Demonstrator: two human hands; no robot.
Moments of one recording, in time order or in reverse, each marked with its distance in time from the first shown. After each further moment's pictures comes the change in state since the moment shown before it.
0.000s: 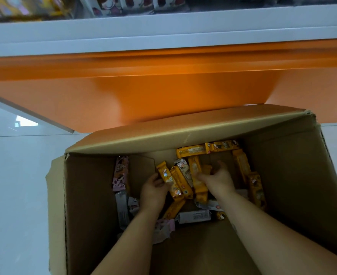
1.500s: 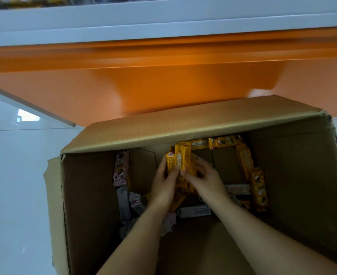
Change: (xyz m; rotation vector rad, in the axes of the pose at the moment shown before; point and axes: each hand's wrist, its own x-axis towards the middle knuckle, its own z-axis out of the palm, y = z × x) left_hand -0.024 0.009 0.009 -0.078 -0.195 0.202; right_hand -0.034 0.009 0.016 -0.015 -0.246 -0.232
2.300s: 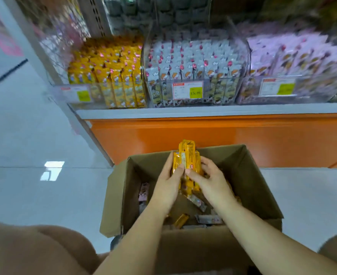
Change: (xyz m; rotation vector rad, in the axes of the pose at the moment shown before) left_hand -0.157 0.119 0.007 0.084 -0.047 0.452; right_hand -0.159 -0.107 -0.020 -0.028 0.050 -0.529
